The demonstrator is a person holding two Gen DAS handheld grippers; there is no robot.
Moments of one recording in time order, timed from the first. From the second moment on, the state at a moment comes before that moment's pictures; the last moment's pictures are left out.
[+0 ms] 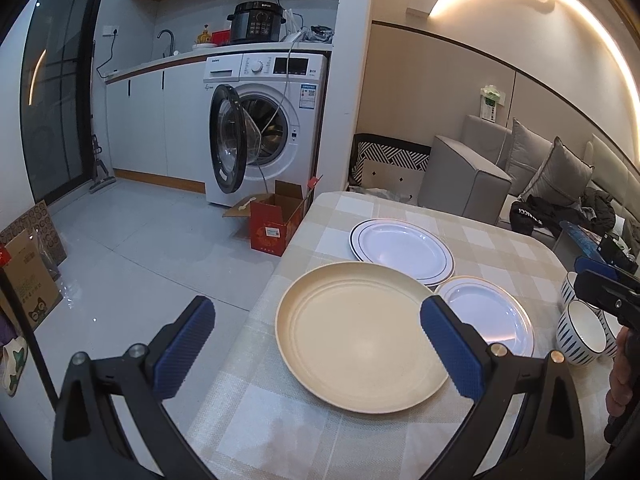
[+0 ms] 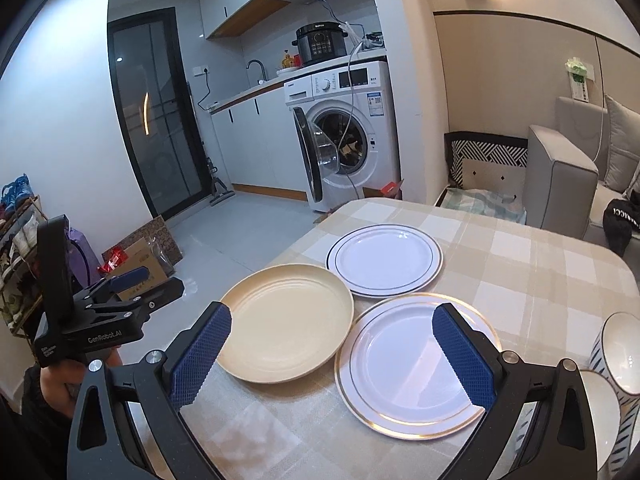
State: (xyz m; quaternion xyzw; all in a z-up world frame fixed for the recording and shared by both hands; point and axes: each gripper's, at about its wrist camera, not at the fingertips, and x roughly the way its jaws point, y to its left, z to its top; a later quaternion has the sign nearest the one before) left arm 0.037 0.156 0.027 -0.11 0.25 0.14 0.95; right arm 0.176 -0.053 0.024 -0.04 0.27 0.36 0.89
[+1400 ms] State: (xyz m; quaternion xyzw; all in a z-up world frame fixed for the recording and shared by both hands) left arm 0.097 0.193 -0.033 -0.13 0.34 0.14 0.92; right arm 0.254 0.003 -0.063 -0.02 0.39 0.36 0.84
